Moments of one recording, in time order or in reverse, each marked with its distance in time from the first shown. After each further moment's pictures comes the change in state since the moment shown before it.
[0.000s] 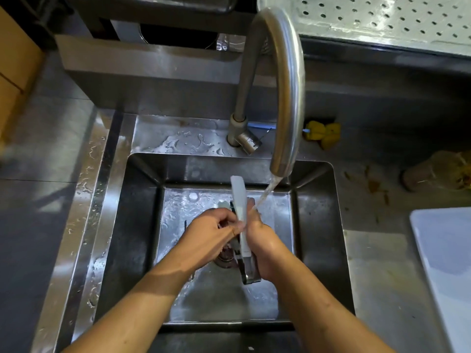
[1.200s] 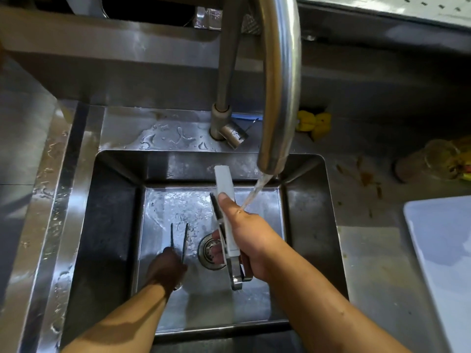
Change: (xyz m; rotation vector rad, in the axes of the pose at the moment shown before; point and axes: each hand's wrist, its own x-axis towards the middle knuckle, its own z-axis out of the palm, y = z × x) left_hand 0.061 -0.215 0.009 0.654 0.025 -0.451; right_hand -0.002 -0.021 0.000 -0.097 0.076 0.023
